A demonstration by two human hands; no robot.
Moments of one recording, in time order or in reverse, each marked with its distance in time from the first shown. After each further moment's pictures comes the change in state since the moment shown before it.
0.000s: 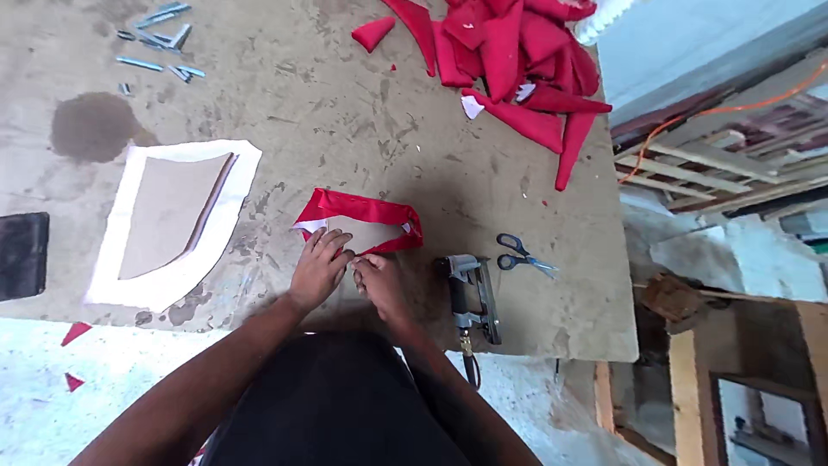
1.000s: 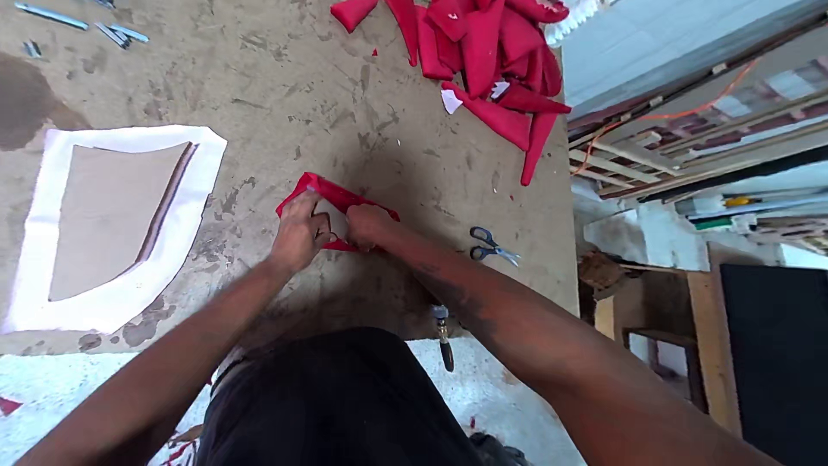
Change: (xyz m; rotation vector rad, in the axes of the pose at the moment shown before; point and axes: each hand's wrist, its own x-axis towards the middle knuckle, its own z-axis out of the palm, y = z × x) left_hand 0.069 -0.045 -0.001 -0.221 -0.166 -0.237; right_hand 0.109 -0.106 -0.017 -1.503 -0.338 0.056
